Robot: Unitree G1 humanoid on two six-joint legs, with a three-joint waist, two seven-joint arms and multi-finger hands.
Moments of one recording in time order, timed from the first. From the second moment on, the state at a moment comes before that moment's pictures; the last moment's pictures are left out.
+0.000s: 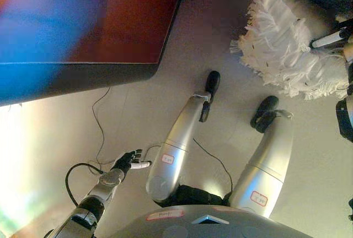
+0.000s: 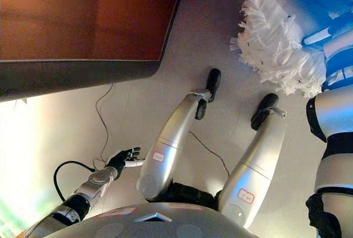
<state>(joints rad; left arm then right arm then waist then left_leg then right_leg) 0.01 0.42 -0.45 0.85 -0.25 0.03 -0.01 -1.29 -0.79 0.60 1.40 -0.08 0.39 0.10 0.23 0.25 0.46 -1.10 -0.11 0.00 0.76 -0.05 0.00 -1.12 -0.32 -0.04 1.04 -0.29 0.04</state>
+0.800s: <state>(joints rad) 0.02 0.42 -0.41 0.84 -0.28 -0.04 -0.01 -1.20 -0.76 0.59 1.37 -0.04 0.23 0.13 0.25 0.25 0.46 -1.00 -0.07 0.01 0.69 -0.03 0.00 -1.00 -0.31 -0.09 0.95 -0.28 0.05</state>
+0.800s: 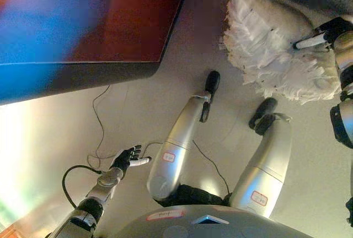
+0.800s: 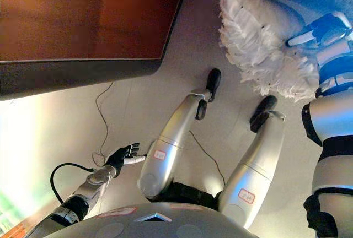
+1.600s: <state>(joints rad) -0.06 0.41 -0.21 1.12 -0.16 0.08 -0.04 -0.78 -0.81 0.57 0.83 -0.04 0.11 0.42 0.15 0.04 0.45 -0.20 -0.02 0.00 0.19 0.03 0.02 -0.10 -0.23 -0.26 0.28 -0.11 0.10</state>
